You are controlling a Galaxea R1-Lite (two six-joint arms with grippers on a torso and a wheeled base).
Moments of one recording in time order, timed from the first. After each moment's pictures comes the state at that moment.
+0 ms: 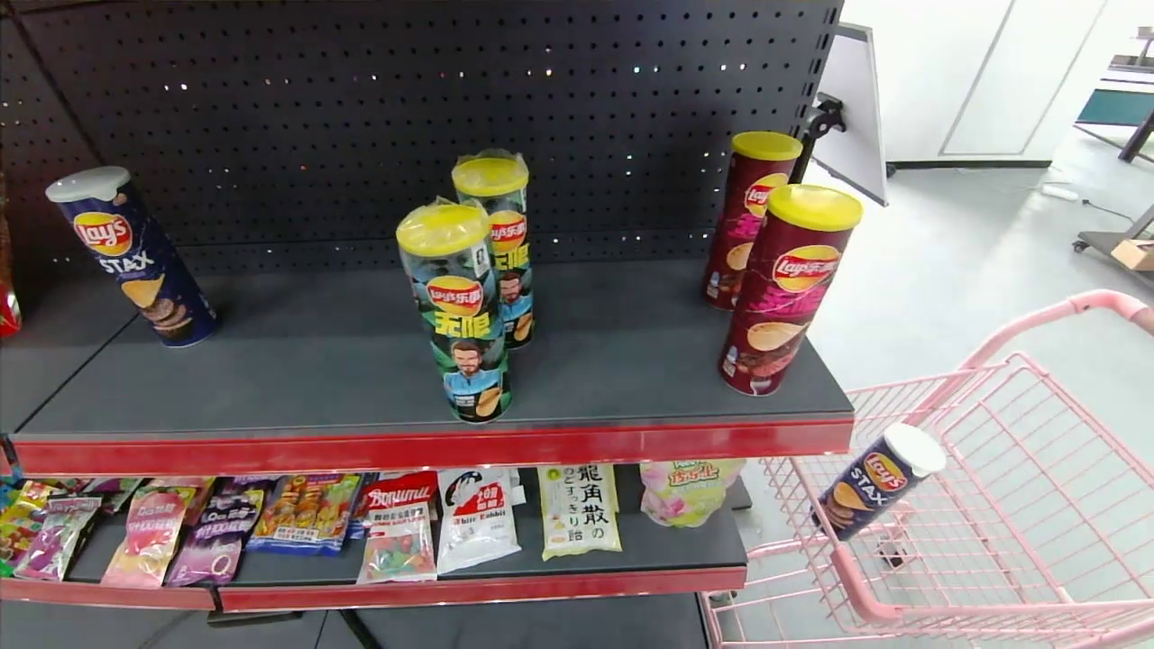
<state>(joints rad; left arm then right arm) -0.09 0.22 -0.22 0.17 -0.03 0.19 0.29 0.32 -0.30 0.19 -0.26 -0.02</state>
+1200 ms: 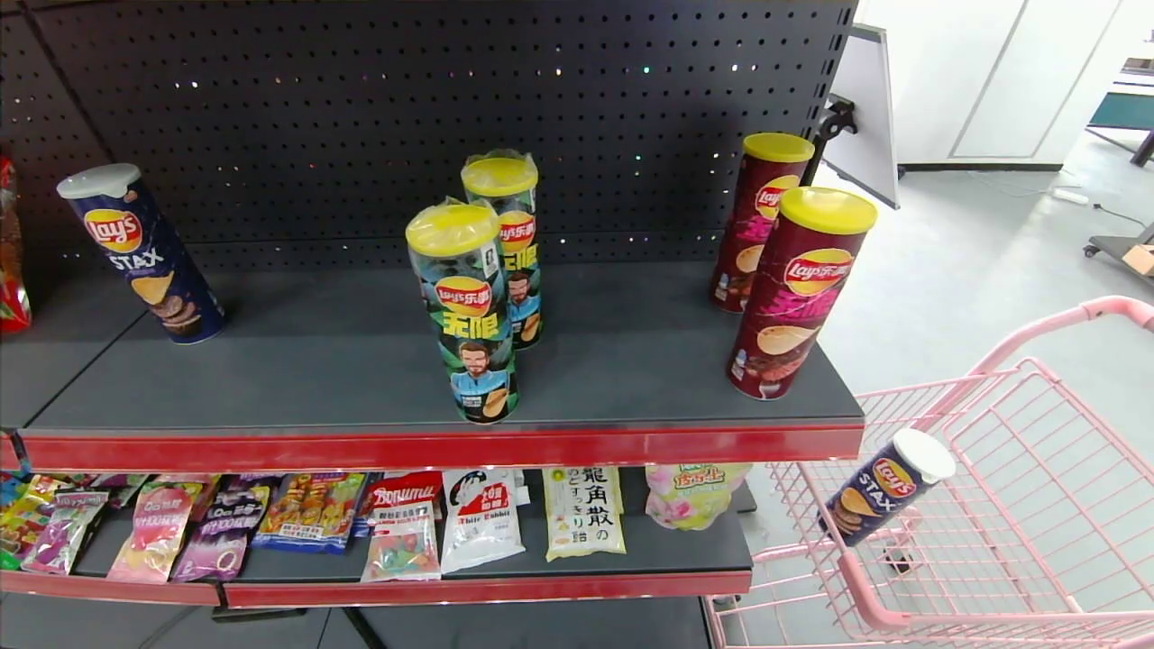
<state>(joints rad) -0.09 0.19 -0.19 0.17 -0.01 0.18 0.31 0.01 -0.12 0.18 -0.30 -0.09</state>
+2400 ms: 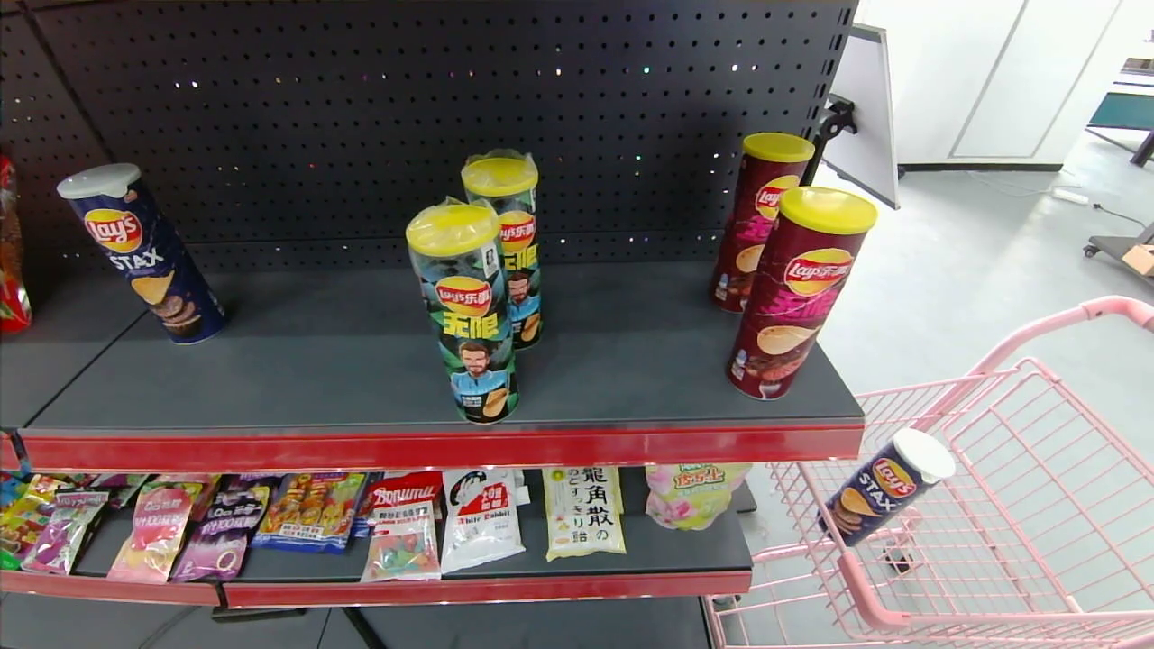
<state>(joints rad) -0.09 0.16 -0.17 0.17 -0.01 0.21 0.22 0.10 -0.11 0.18 -0.45 -0.03</state>
